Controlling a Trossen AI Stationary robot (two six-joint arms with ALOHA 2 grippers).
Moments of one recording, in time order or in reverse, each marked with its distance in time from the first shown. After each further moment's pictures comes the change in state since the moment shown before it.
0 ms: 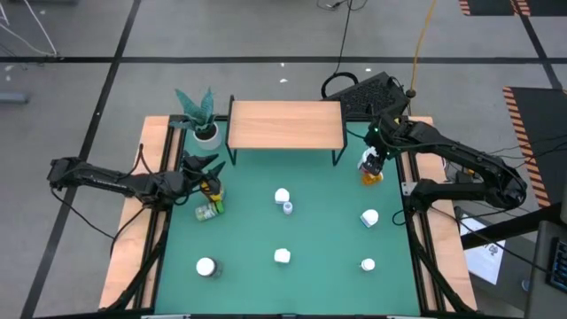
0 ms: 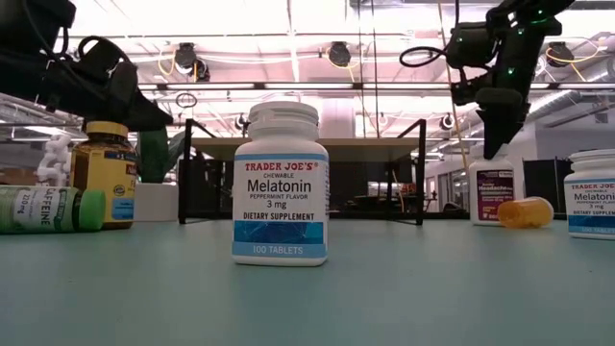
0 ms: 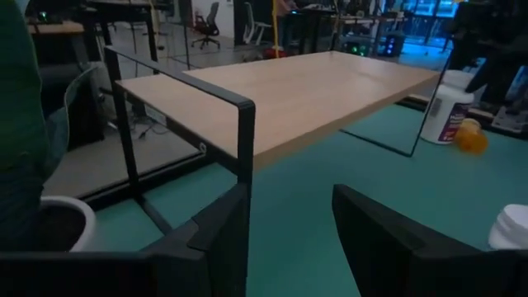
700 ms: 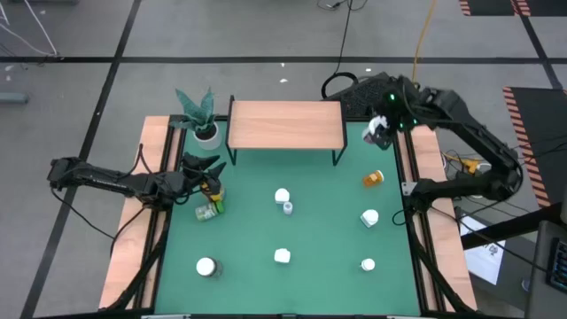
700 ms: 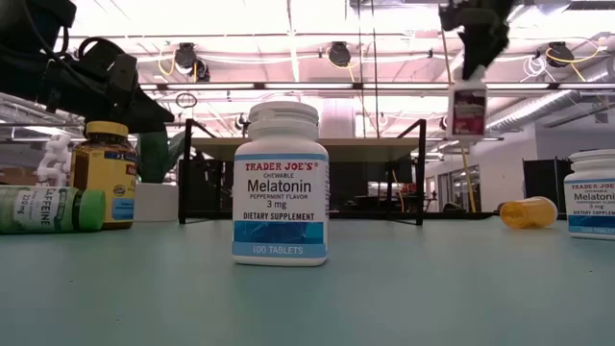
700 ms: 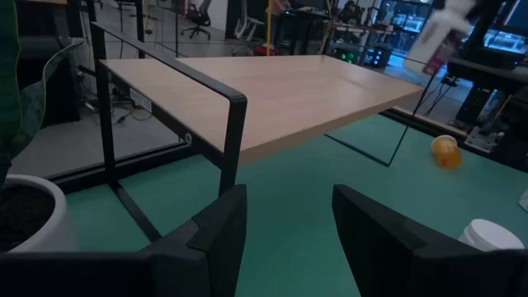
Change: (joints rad) left arm 0.000 0.000 -0.002 -0.026 0.042 -0.119; right arm 0.001 0.138 0.648 -0.376 0.108 -0.027
